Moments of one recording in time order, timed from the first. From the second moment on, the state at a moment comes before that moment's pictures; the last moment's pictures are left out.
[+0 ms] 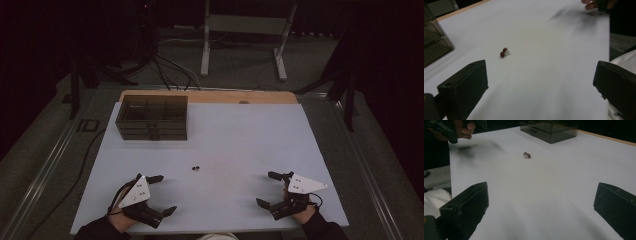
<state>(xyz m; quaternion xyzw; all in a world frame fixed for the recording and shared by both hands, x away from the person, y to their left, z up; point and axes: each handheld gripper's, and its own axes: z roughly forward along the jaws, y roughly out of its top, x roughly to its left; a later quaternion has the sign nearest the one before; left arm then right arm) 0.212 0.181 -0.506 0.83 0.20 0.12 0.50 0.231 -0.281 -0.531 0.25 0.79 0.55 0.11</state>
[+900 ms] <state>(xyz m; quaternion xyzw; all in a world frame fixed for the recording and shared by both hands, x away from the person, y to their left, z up) 0.227 0.177 -0.477 0.81 0.19 0.17 0.52 0.231 -0.283 -0.530 0.25 0.78 0.56 0.11</state>
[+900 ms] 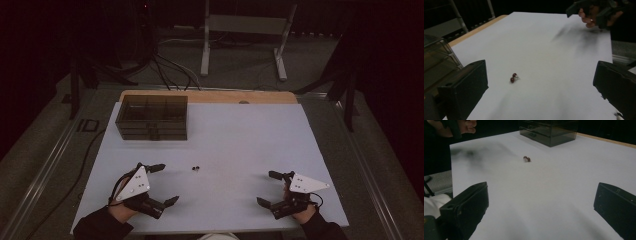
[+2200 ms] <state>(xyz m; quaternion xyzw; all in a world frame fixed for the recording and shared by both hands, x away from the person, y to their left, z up) 0.261 0.214 -0.443 0.78 0.23 0.28 0.51 0.232 -0.285 -0.529 0.26 0.77 0.57 0.11</state>
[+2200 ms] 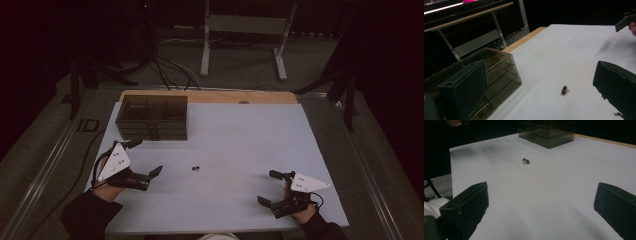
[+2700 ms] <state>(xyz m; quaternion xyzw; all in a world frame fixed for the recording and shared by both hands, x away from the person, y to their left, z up) 0.276 0.218 -0.459 0.79 0.25 0.29 0.47 0.233 -0.286 -0.530 0.27 0.77 0.57 0.11</state>
